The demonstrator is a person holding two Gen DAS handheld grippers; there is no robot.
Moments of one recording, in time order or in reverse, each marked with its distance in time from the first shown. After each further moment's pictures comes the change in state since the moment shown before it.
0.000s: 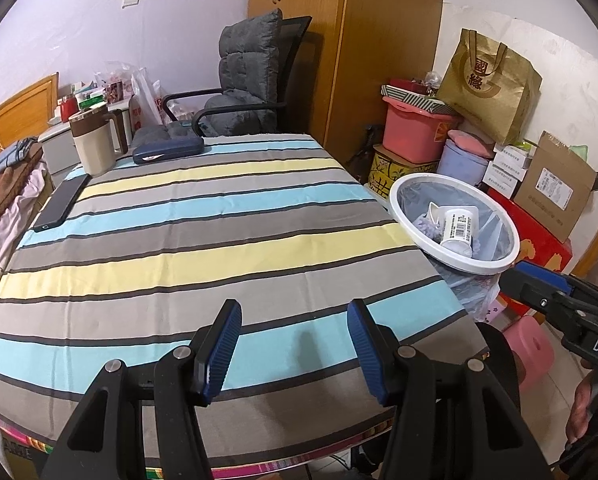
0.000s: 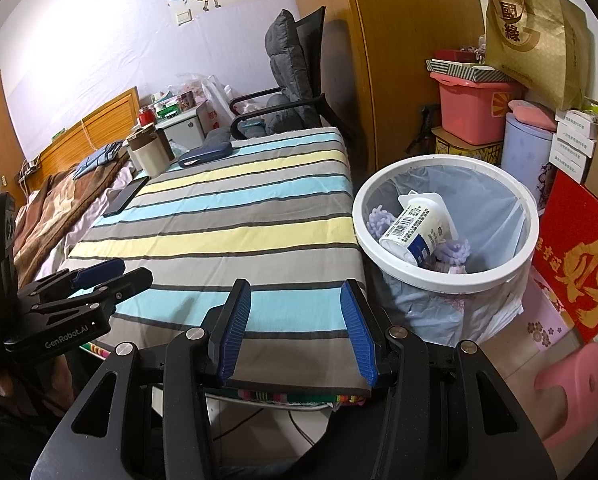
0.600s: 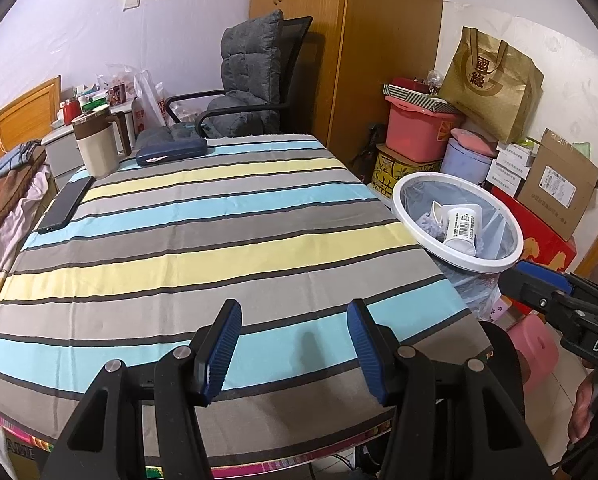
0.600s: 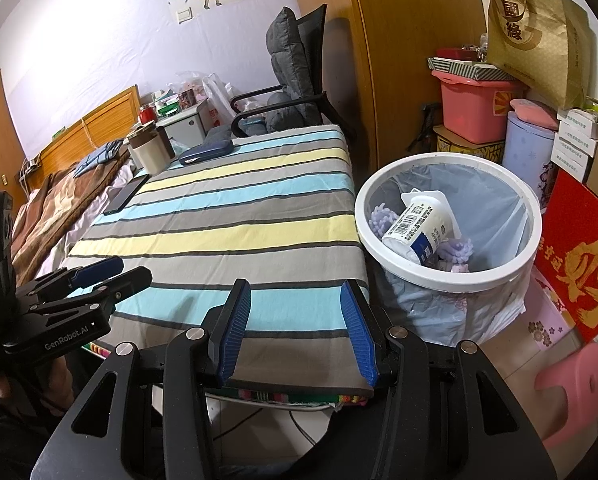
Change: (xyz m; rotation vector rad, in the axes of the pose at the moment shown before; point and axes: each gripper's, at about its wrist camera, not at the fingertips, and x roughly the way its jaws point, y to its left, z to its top) left arm -0.002 0.000 0.000 0.007 -0.005 0.016; right arm 0.001 0.001 -0.002 -0.001 0.006 0.005
